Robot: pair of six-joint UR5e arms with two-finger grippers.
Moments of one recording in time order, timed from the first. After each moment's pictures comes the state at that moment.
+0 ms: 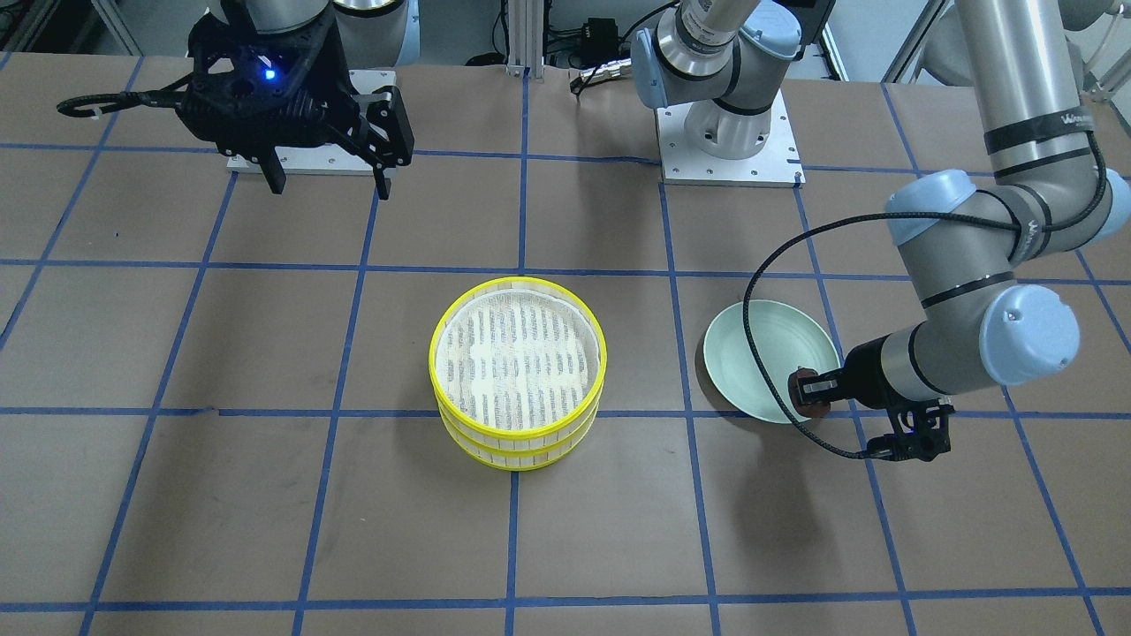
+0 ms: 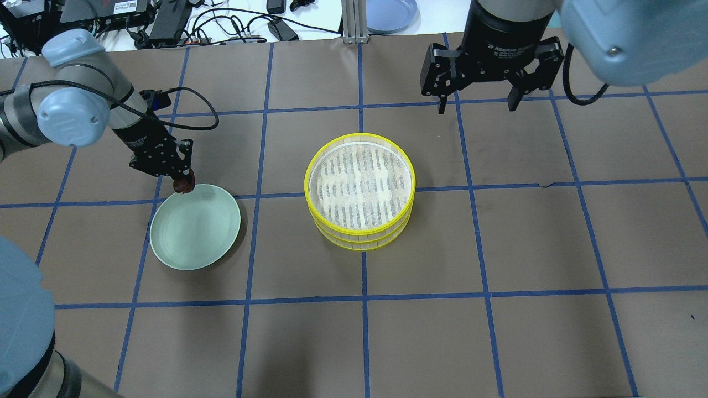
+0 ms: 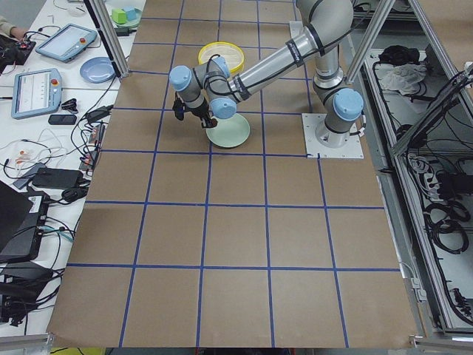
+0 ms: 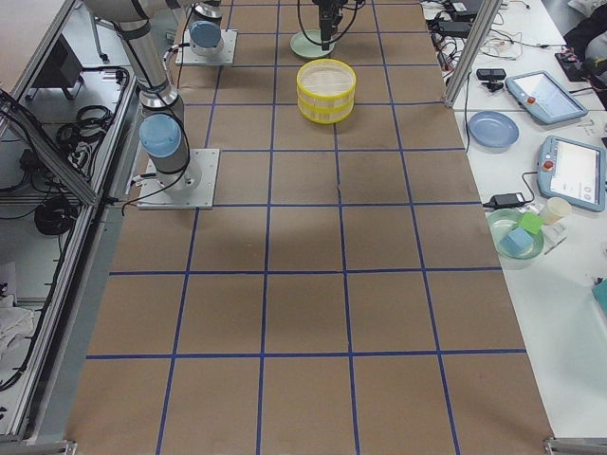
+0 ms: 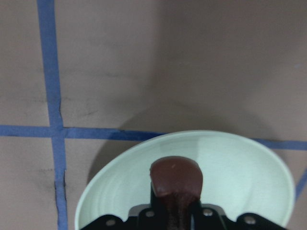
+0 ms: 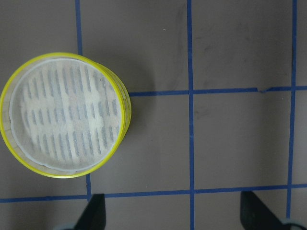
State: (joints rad) left arm -1.31 -1.95 -1.64 -1.35 1.46 0.07; right arm 1.74 -1.55 1.43 -1.48 -1.60 0.20
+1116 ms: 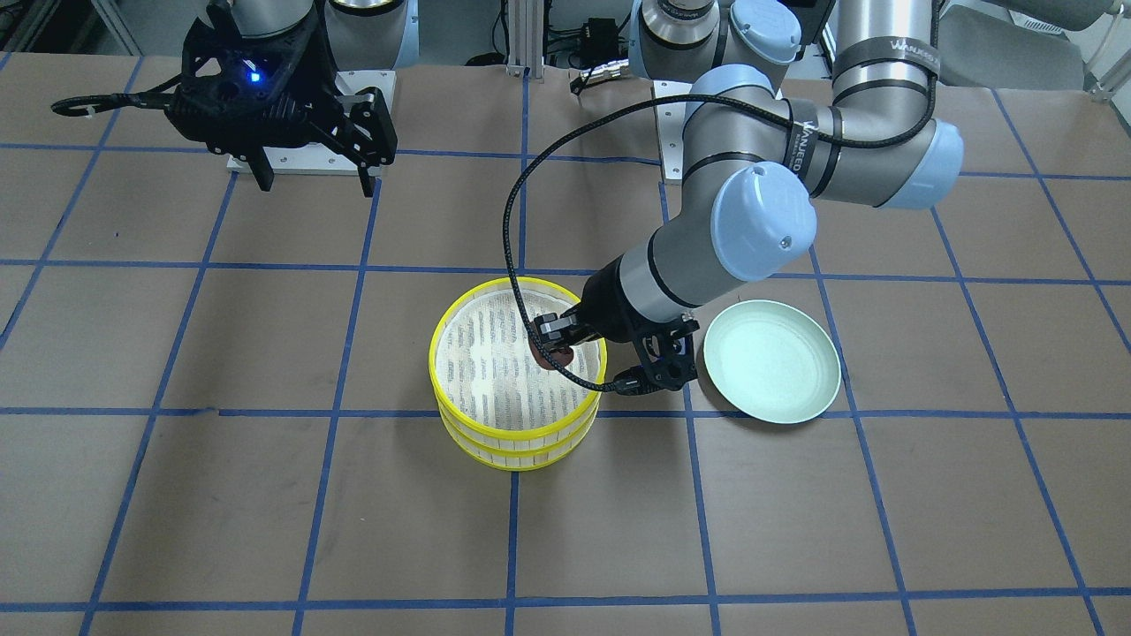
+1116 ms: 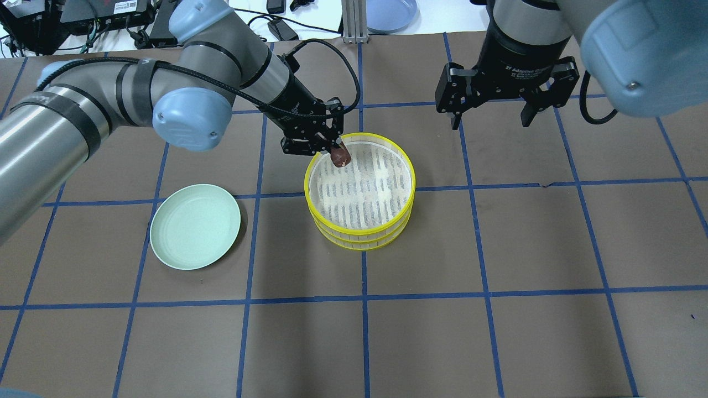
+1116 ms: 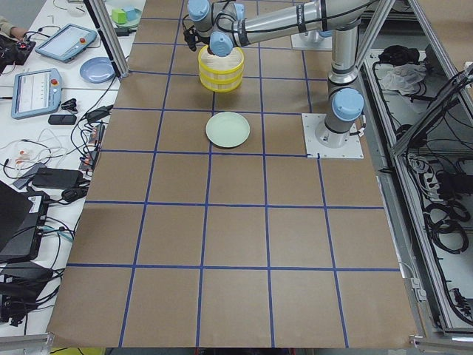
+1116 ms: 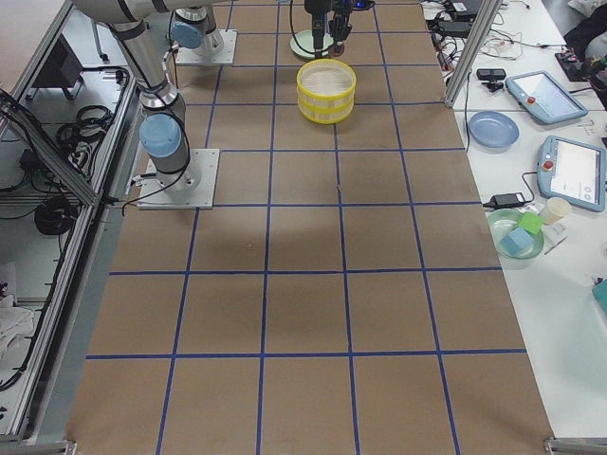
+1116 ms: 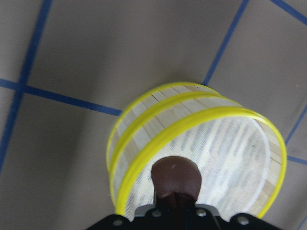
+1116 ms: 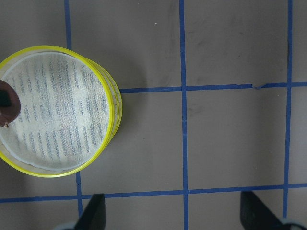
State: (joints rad) left arm -1.71 -1.88 -1.66 -1.22 1.05 -0.53; right arm 1.71 -1.58 1.51 -1.53 -1.61 0.16
